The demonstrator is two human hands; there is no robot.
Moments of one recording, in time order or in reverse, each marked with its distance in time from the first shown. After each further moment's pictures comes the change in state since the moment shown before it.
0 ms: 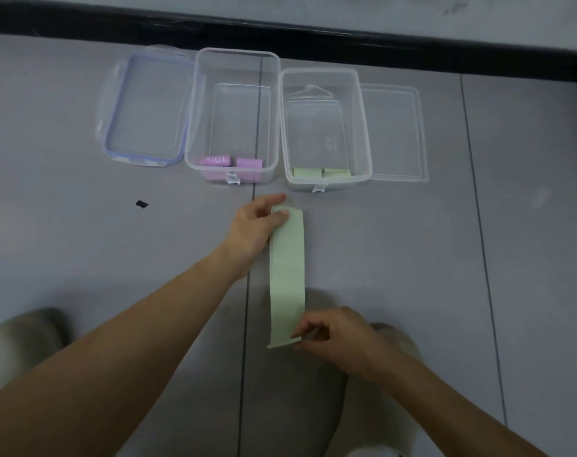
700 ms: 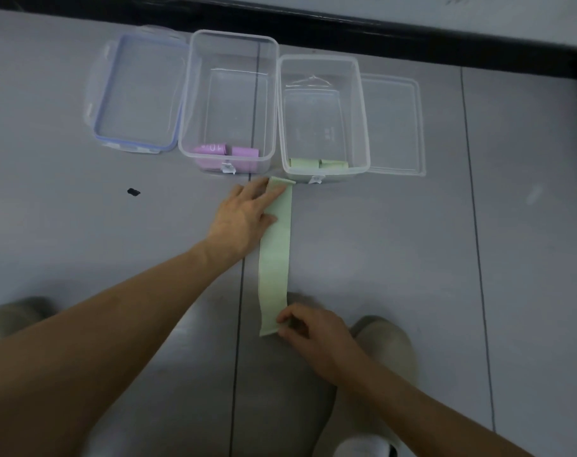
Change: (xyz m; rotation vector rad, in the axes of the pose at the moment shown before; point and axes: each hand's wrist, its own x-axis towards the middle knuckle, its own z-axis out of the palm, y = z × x) left_hand 0.033 -0.027 -0.028 1.234 0.002 0.621; right_hand 0.008 0.014 0.042 -0.089 0.156 -0.026
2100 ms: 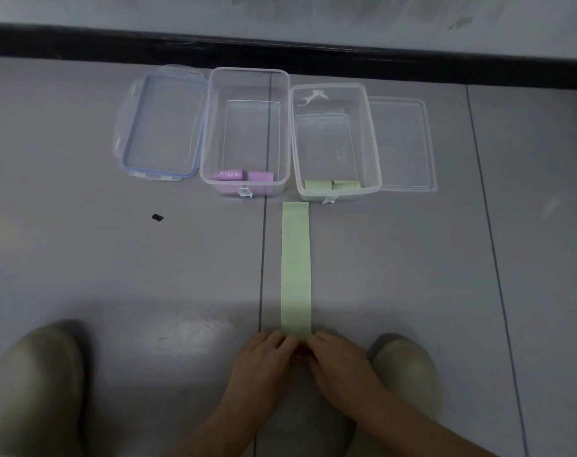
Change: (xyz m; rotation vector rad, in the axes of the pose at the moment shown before) left_hand -0.183 0.063 0.038 0.008 -0.197 -0.015; right_hand -0.005 0.018 0.029 -0.284 0.027 -0.073
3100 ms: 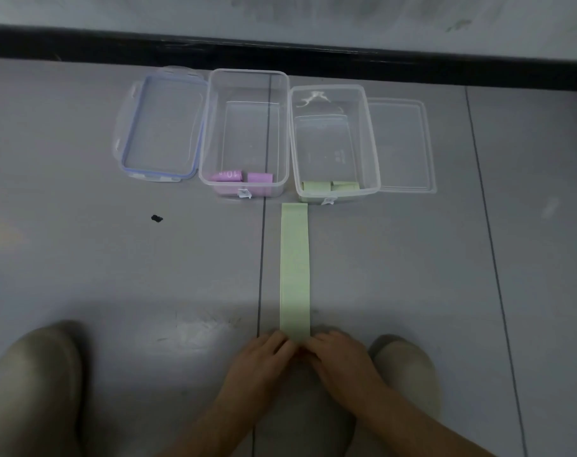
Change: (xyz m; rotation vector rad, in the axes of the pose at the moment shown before) left_hand -0.003 -0.010 0.003 -0.016 0.018 0.126; right_hand 0.006 0.007 -0.004 -0.145 -0.025 -0.025
